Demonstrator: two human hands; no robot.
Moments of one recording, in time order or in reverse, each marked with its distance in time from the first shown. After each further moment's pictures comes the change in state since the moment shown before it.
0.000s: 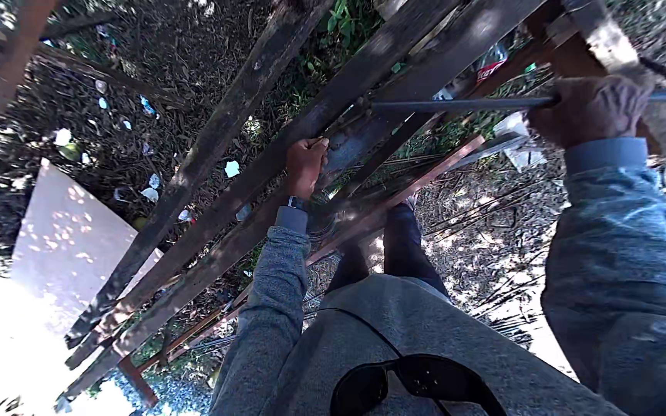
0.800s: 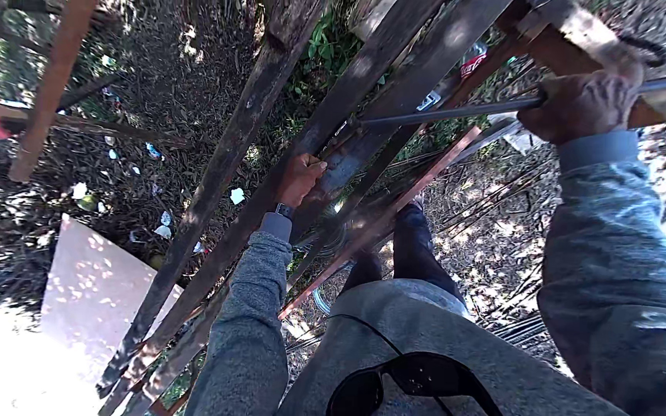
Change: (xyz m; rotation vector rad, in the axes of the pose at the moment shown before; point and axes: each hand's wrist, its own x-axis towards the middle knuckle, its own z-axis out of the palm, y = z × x) left_hand 0.031 0.023 -0.029 0.408 -0.335 -0.011; right_hand -0.014 -0.007 0.003 0.002 0.005 0.095
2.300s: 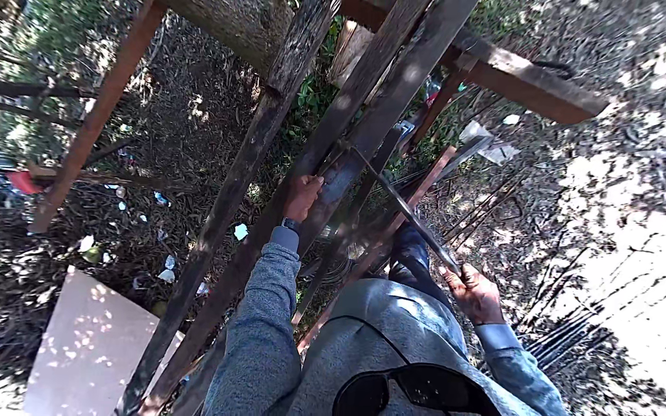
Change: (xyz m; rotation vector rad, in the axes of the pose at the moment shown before) left_hand -0.004 -0.007 0.007 -0.110 0.030 0.099; right_hand -0.341 -0.081 0.159 0.556 -0.062 0.304
